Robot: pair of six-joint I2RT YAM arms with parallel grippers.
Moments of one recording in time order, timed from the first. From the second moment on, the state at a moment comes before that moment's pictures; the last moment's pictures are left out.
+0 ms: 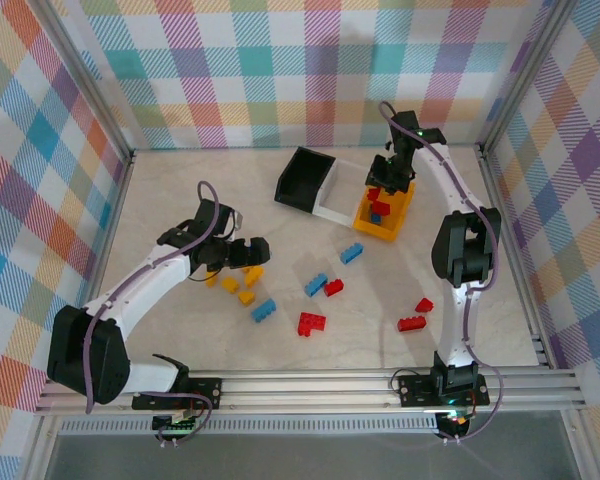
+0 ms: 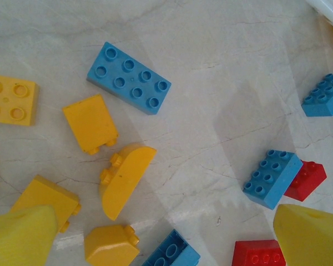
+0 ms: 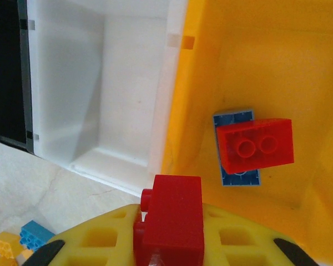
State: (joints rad) left arm -0.38 1.33 0.97 -0.66 0.18 -0.47; right arm 0.19 2.15 2.08 -1.12 -0.24 0.50
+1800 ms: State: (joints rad) left arm -0.38 1.46 1.01 -0.68 0.22 -0.47; right arm 0.12 1.93 1.65 -0.77 -0.40 -0.84
